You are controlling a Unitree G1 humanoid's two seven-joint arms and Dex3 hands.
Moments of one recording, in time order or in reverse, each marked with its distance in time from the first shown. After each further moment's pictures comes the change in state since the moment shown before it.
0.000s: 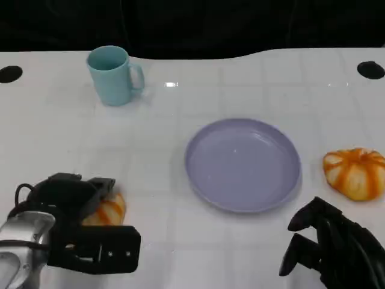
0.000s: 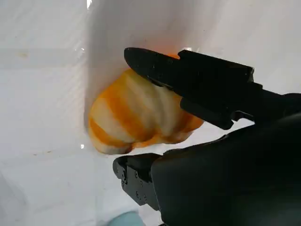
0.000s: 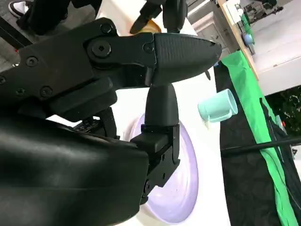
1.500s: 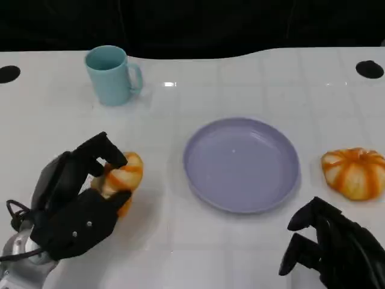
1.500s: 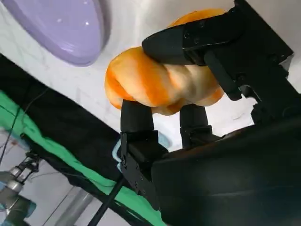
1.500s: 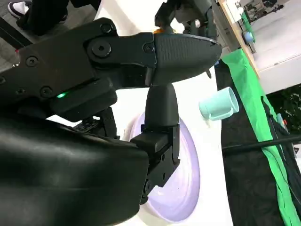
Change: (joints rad) left arm -0.014 -0.151 0.188 0.252 -0.607 -0.495 0.426; right arm -0.009 0.001 -0.001 0.015 0.001 0.001 0.001
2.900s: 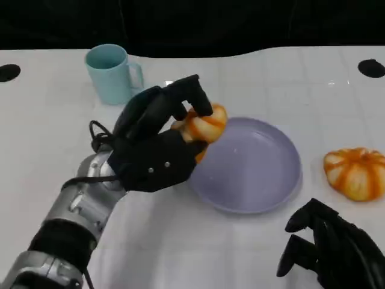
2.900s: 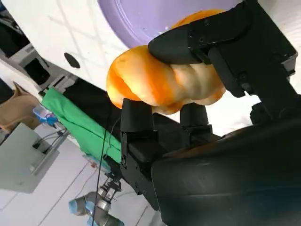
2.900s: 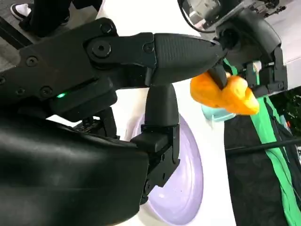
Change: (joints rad) left arm -0.383 -0.177 -0.127 0.160 0.115 0.002 -0.095; right arm -0.005 0.004 0.010 0.027 -0.005 -0.020 0.009
